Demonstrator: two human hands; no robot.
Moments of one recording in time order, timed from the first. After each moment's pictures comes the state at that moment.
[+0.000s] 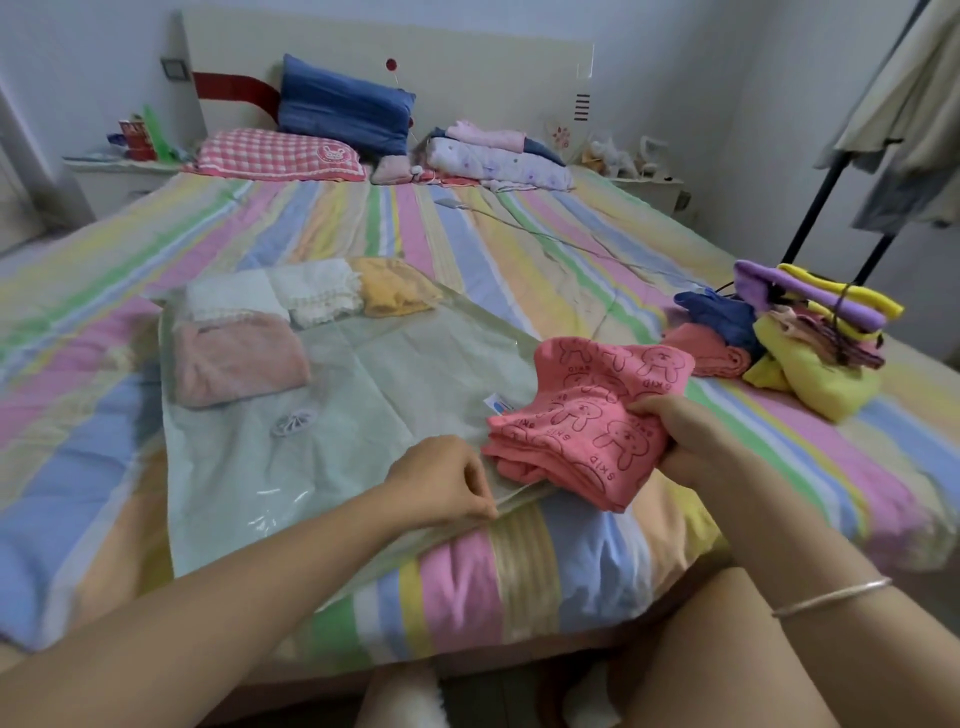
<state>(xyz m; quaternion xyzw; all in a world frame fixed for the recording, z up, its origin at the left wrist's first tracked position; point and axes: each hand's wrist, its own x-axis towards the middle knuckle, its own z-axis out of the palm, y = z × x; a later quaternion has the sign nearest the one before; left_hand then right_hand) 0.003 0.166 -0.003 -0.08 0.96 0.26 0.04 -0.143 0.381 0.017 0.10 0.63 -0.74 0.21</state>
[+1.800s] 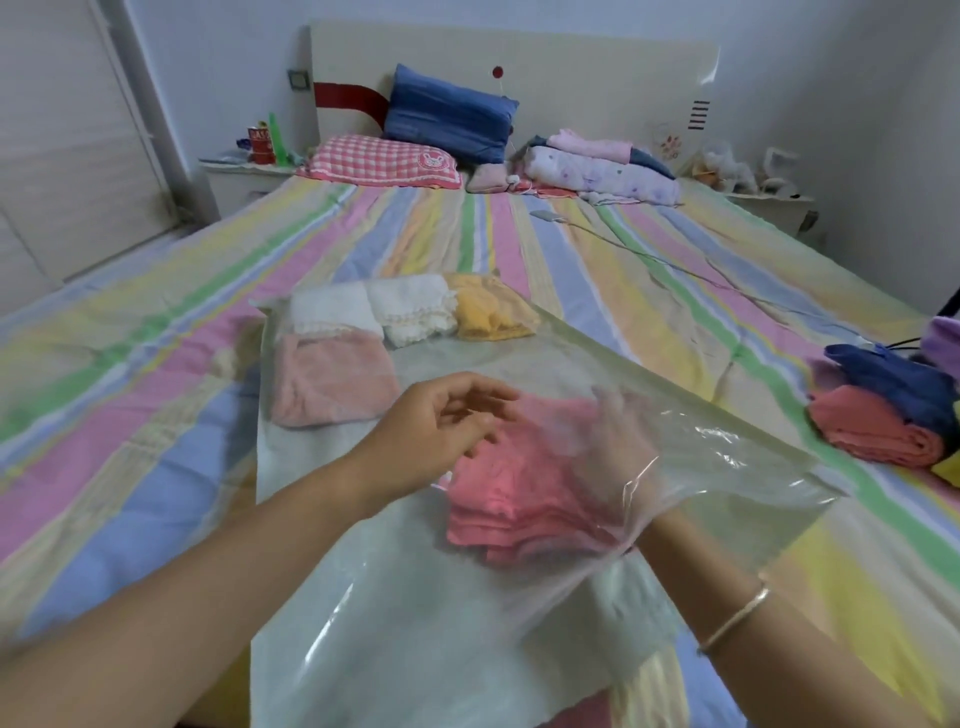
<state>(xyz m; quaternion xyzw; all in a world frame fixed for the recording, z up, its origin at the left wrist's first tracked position) 0.013 0.062 0.053 -0.05 0.81 0.57 -0.16 -0.157 0.207 -0.014 -0.23 0.94 -0.25 -0.03</state>
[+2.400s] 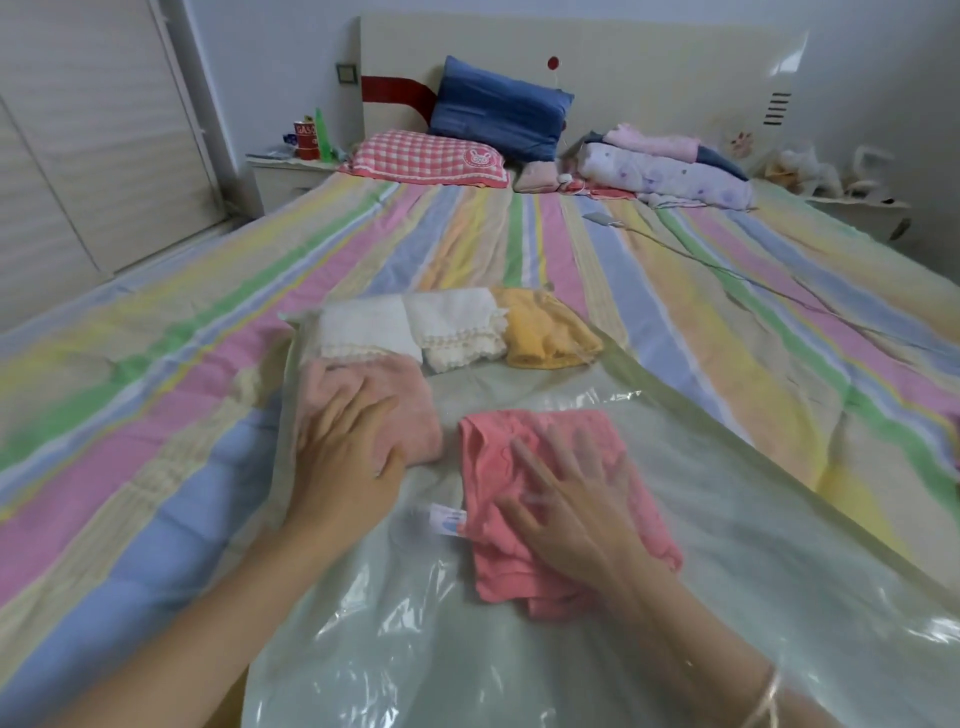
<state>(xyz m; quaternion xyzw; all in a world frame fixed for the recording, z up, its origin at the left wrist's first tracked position) -0.014 -0.085 -0.037 -0.28 0.92 0.09 -0.28 -0.168 0.109 -0.066 -0.45 0.89 -0.05 -0.02</state>
